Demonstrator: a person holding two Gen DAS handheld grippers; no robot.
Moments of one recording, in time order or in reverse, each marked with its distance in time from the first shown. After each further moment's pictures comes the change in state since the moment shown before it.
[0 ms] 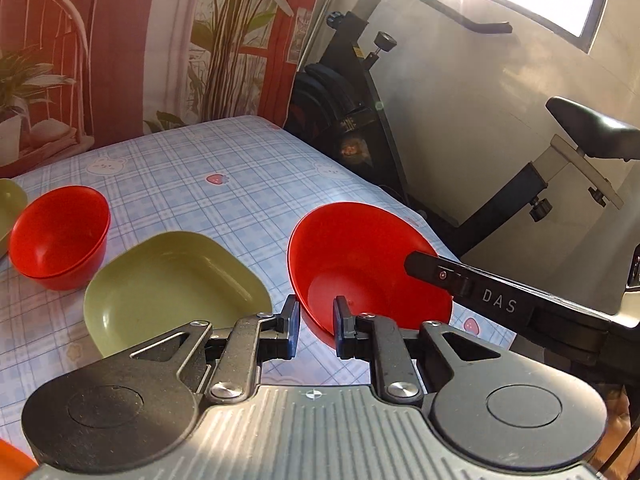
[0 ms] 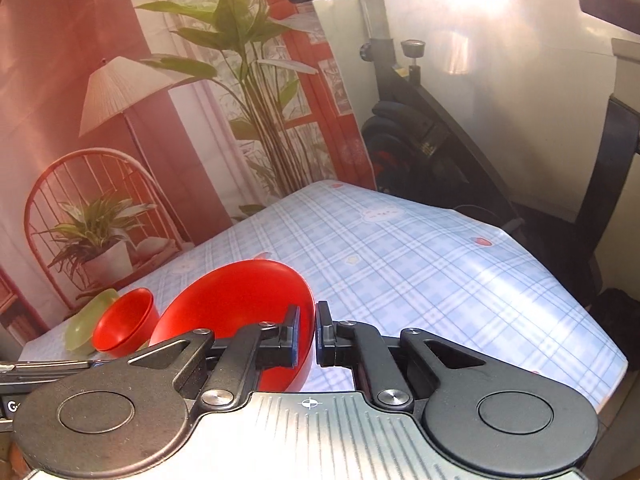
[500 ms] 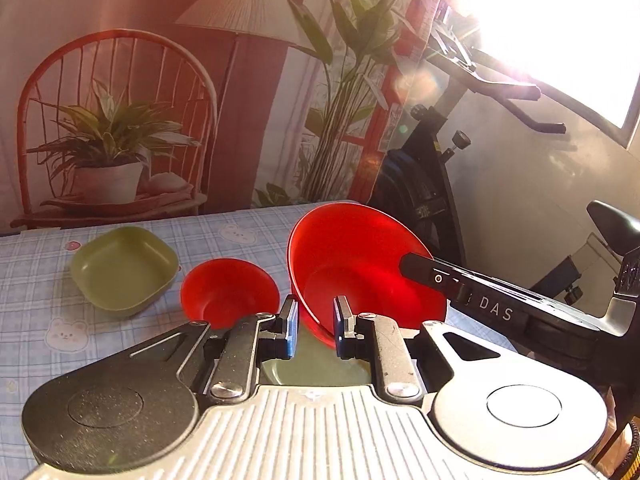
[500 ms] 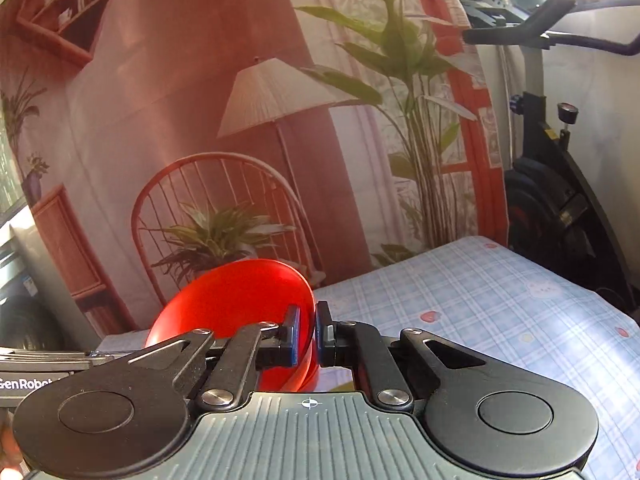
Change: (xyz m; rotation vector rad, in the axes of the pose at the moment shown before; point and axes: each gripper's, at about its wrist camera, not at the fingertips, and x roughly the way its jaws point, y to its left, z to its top) left arm -0.120 0.079 0.031 -0.110 -0.171 0.156; right arm 0.014 0.157 0.037 -0.183 -0.047 0.256
